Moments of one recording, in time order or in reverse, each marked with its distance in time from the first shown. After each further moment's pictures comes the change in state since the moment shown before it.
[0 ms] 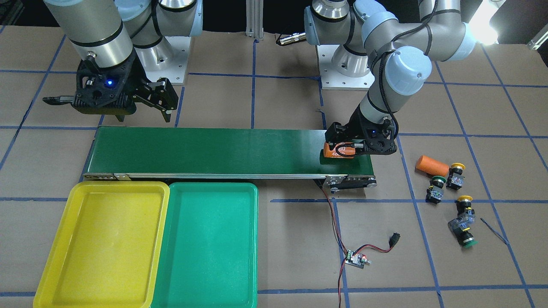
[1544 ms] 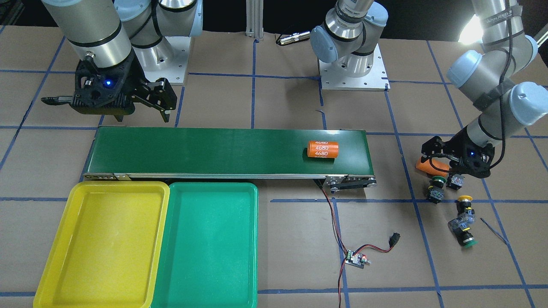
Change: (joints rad) left arm 0.533 -0.199 0.036 0.126 0.065 1.017; right arm -0.005 -0.002 0.006 0.001 -0.006 -0.010
